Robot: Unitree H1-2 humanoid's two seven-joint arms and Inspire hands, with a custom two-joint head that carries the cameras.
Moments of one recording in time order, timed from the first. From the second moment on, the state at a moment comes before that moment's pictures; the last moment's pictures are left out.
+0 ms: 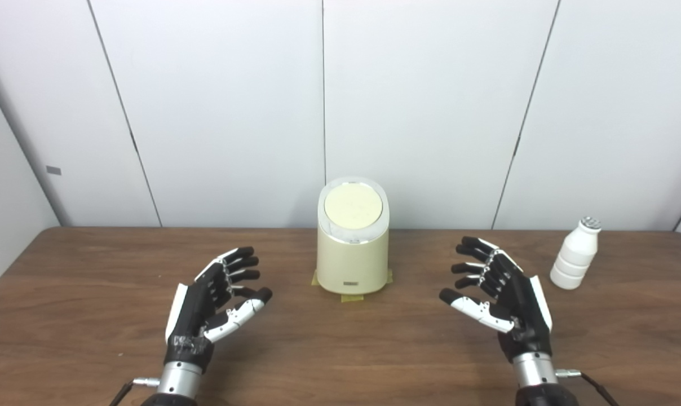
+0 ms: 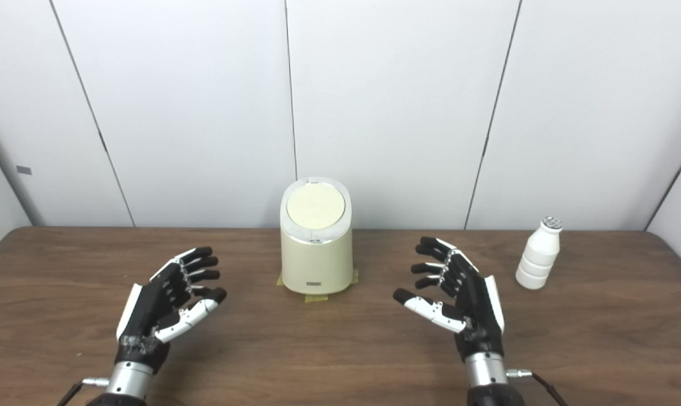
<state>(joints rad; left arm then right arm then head) -0.15 0.12 0.08 0.03 -0.04 -0.14 -0.06 -0.21 -0.05 -0.06 0.11 -0.01 -0.20 -0.06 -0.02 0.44</state>
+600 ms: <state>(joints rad) -0.15 0.12 0.07 0.03 -0.04 -0.14 -0.05 -0.21 -0.05 -0.06 0.11 -0.01 -0.20 -0.06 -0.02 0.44</state>
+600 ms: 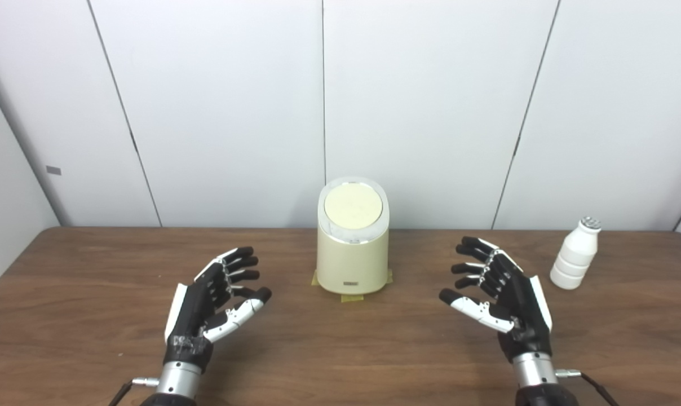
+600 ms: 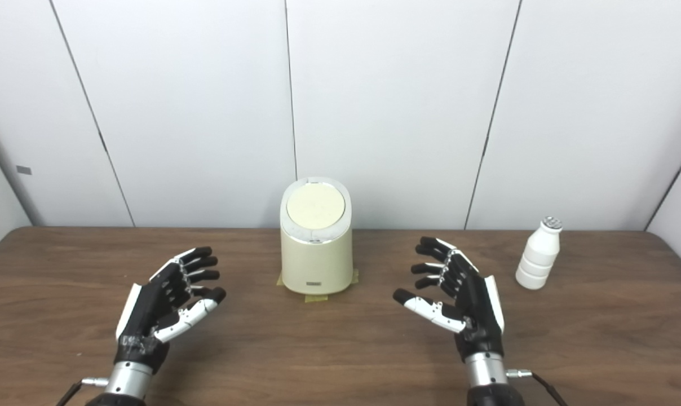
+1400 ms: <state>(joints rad) -0.47 0.06 0.00 0.03 0.18 0.07 0.04 -0.22 -0.05 -0.06 0.14 -0.01 -0.20 -0.06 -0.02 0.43</state>
